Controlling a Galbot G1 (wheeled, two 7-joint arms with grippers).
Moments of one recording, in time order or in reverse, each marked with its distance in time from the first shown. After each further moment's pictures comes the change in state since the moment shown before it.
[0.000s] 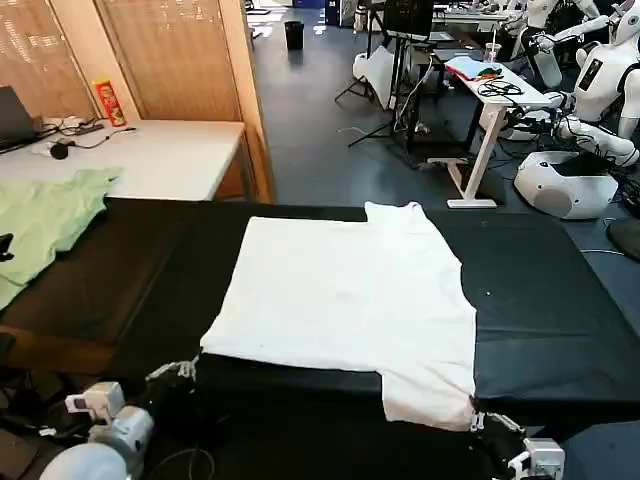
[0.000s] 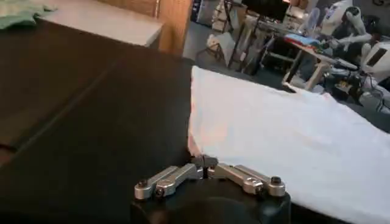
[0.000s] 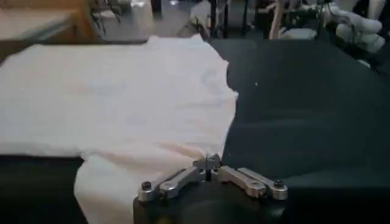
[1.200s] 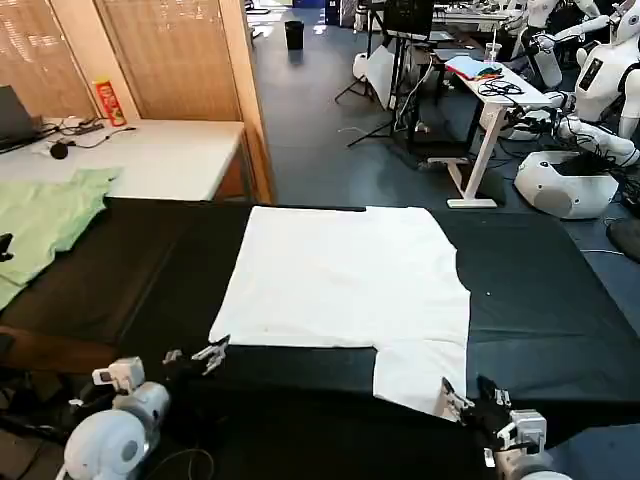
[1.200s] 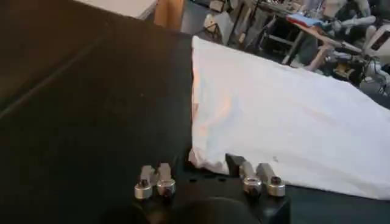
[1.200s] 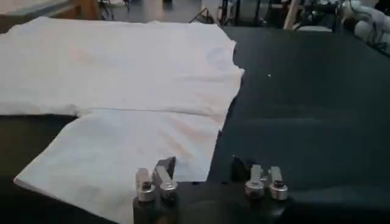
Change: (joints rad) left arm -0.147 0.044 0.074 0.177 -0.017 0.069 0.027; right arm -0.103 0.062 -0.054 0.023 -0.136 -0.170 -0.014
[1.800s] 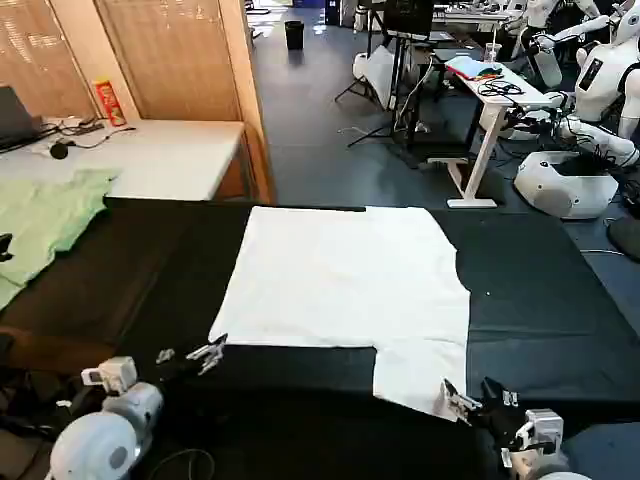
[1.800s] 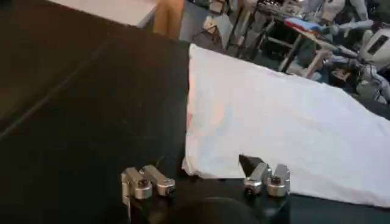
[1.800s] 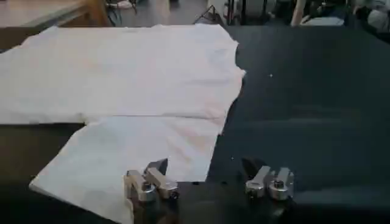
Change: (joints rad) left arm 0.024 0.026 -0.027 -0.070 -0.052 0.028 -0.028; right arm 0.023 -0.041 0.022 0.001 0.009 0.017 -0.020
